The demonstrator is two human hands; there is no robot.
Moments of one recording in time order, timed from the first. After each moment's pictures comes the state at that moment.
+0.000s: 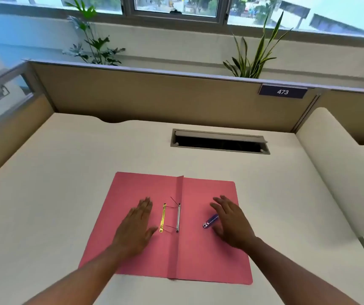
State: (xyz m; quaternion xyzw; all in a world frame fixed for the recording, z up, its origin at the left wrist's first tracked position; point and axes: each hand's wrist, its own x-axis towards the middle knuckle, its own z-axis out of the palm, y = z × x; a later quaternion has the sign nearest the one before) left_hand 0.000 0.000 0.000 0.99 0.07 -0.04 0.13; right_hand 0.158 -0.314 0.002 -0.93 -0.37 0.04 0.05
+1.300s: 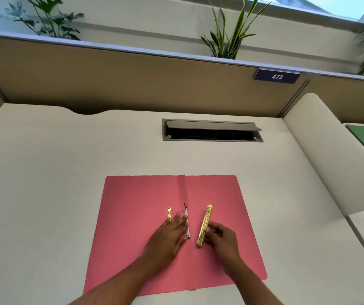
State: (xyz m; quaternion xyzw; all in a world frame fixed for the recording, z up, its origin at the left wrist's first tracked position) left_hand 0.038 -0.023 -0.046 0.94 -0.14 0.01 0.30; right_hand 0.075 -0.229 -0.018 -0.73 0.19 0.17 0.63
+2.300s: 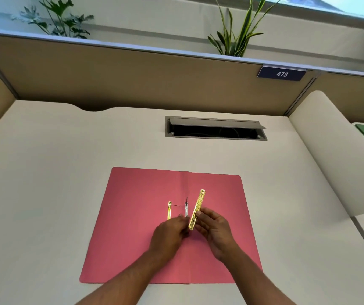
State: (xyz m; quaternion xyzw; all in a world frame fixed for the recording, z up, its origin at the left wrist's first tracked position) left_hand 0.036 -0.047 -0.020 0.93 -0.02 0.00 0.35; right_hand 0.088 -0.208 0.013 -0.54 0.18 0.26 0.78
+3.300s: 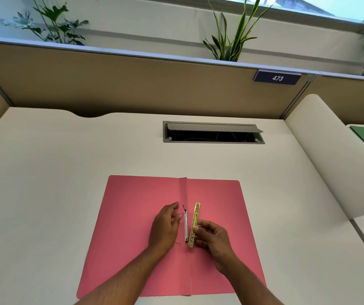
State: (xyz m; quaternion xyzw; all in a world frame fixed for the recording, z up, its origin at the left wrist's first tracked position) left_hand 0.069 -0.034 -0.022 0.85 0.13 0.06 0.50; right_hand 0.080 -0.208 0.002 -0.64 0.17 0.25 0.71
